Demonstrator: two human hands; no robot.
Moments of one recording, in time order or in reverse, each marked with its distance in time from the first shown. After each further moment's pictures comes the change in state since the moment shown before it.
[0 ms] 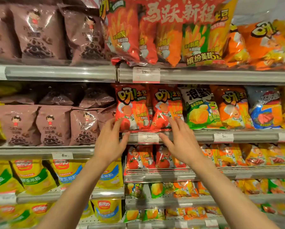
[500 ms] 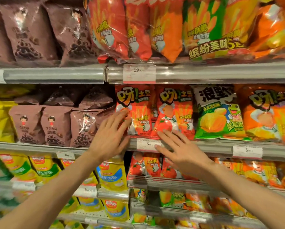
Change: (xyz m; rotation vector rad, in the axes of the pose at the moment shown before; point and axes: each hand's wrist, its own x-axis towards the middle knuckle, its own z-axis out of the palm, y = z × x) left_hand 0.047 -0.005 0.022 0.559 -0.058 0.299; right_hand 0.044 0.080 0.051 -0.454 0.059 -0.836
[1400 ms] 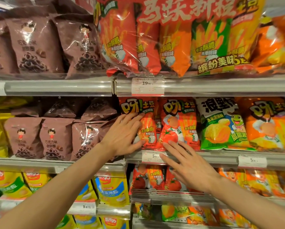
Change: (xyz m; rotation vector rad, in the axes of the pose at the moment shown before) left_hand 0.055 -0.016 -0.002 -0.017 0.042 0.216; right_hand 0.002 -0.007 -0.003 0.009 -0.101 0.096
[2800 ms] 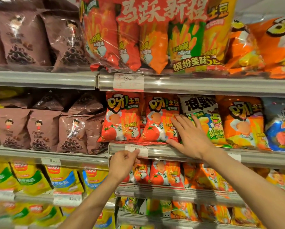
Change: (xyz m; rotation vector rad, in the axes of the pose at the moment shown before) left_hand -0.037 0.130 0.038 -1.069 -0.021 -0.970; right_hand -0.002 0.087 -0.024 0.113 -0.115 0.357
